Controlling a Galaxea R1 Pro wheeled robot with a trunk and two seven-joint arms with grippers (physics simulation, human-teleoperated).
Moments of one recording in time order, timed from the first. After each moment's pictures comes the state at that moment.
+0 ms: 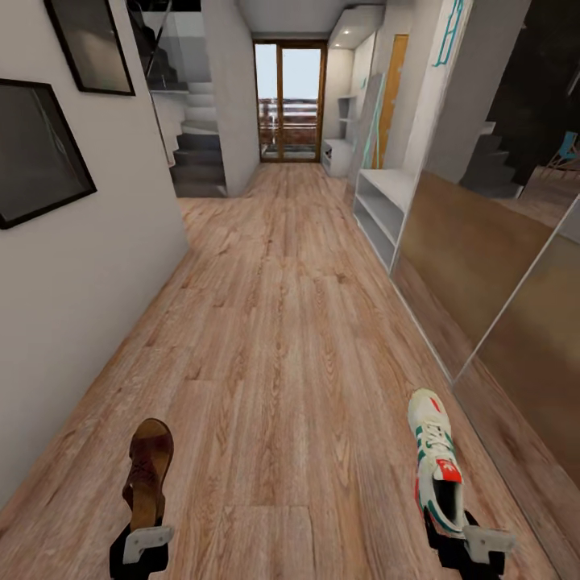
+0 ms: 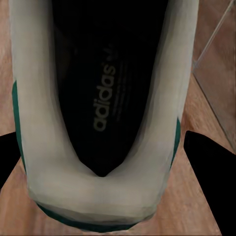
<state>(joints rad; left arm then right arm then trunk) -0.15 0.04 0.14 -0.61 -0.02 -0.52 -0.01 -0.01 0.07 -0.47 -1.03 0.25 -0.39 0.20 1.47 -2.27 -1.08</state>
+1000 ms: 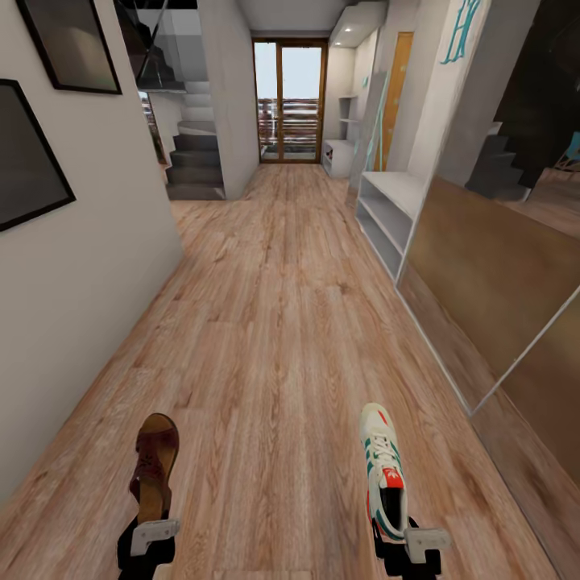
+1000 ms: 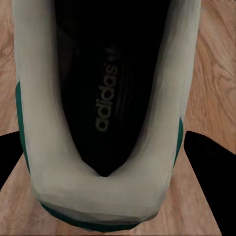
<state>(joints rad) -0.16 0.03 0.13 -0.62 -0.03 -0.51 -0.01 -0.07 0.06 -0.10 -0.80 0.17 -0.40 -0.03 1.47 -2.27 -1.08</state>
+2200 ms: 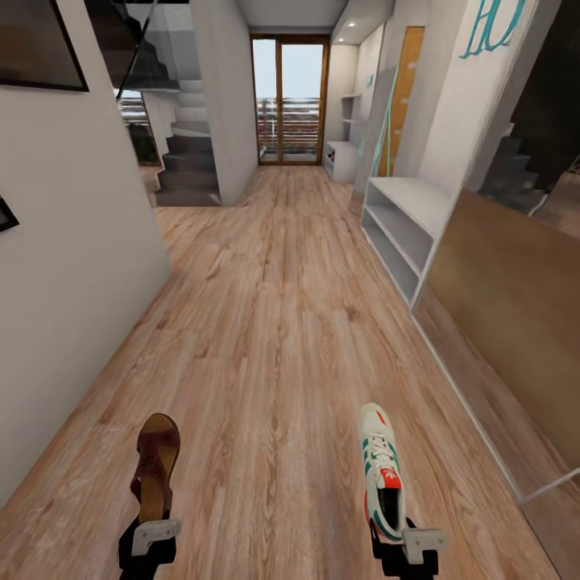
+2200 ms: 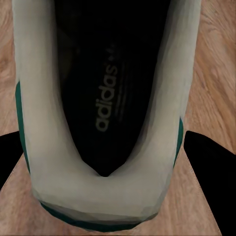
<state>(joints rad) -0.16 0.03 0.13 -0.62 -0.03 -0.51 -0.01 -0.07 0.06 -0.10 -0.80 0.17 -0.40 -0.03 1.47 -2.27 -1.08</state>
